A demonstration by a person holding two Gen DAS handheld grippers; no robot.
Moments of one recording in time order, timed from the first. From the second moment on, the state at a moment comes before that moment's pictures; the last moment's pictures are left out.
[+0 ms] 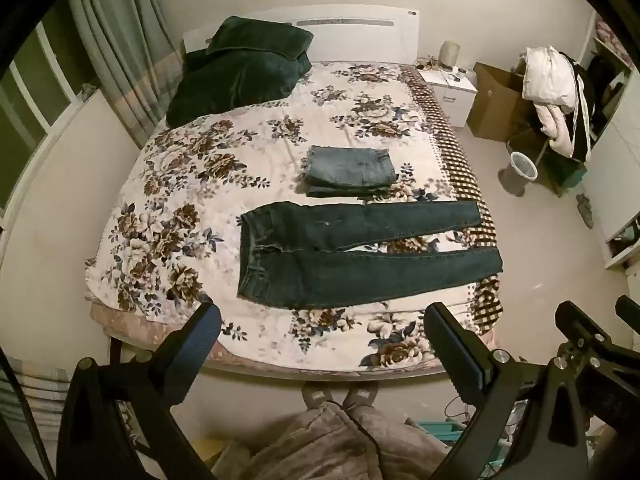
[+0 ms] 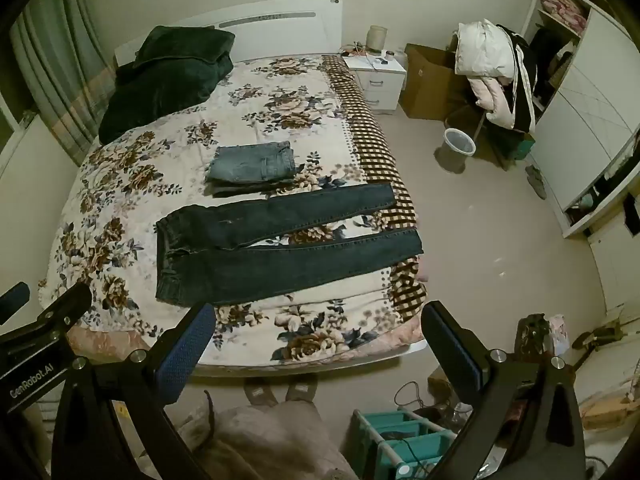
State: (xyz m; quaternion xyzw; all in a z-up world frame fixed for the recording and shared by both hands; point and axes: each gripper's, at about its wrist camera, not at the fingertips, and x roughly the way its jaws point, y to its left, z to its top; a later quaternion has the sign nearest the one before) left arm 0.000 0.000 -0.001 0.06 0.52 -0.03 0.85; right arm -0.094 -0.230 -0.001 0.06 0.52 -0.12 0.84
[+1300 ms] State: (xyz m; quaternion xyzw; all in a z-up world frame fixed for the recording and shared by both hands) left arm 0.002 -0.004 0.017 0.04 0.50 -0.05 0.86; right arm -0.090 -0.237 0.011 0.05 0.51 -0.12 0.85
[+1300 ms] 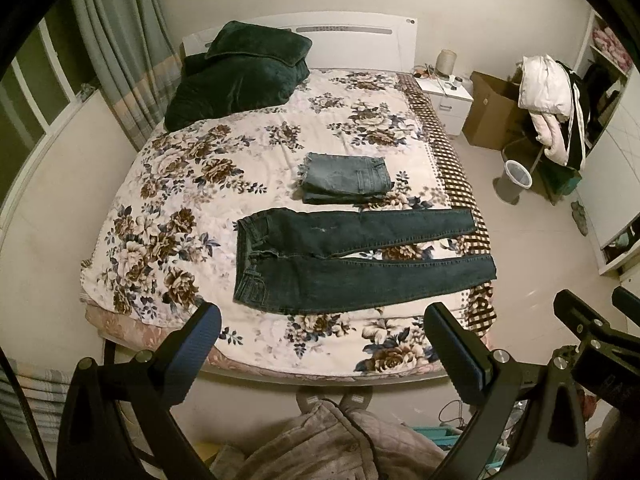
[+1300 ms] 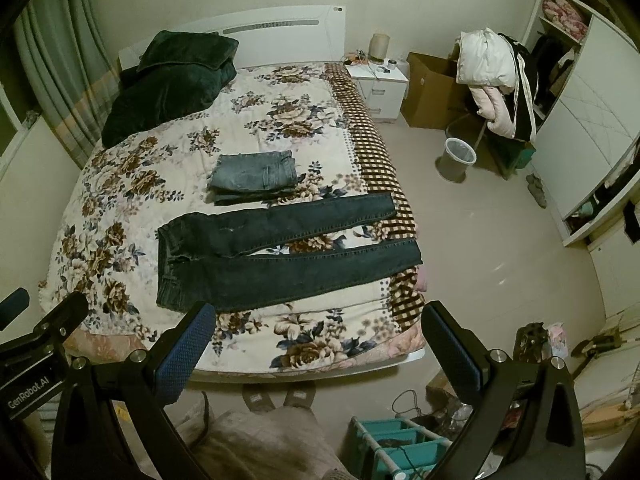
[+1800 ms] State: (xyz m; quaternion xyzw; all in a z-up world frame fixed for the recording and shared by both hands) left arm 0.001 -0.008 0.016 0.04 0.50 -0.05 0.86; right arm -0.087 -0.234 0.014 0.05 0.50 -0.11 0.85
